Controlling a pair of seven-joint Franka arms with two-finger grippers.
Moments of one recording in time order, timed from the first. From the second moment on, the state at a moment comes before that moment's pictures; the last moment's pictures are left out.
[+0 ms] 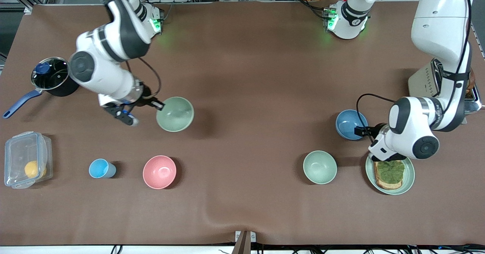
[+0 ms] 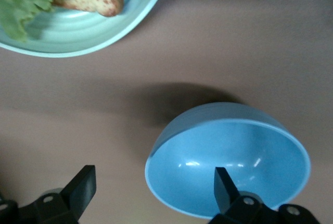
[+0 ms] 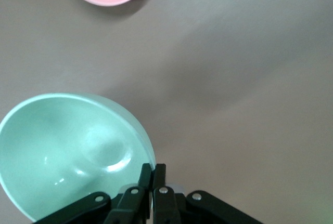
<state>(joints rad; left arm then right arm) -0.02 0.64 -0.04 -1.64 0.04 1.83 -0.12 0.34 0.14 0.04 -2.00 0.22 2.09 0.84</state>
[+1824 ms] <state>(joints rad) -0.02 0.64 -0.04 -1.75 0.09 1.97 -0.12 0.75 0.46 0.03 -1.99 0.06 2.49 1.48</state>
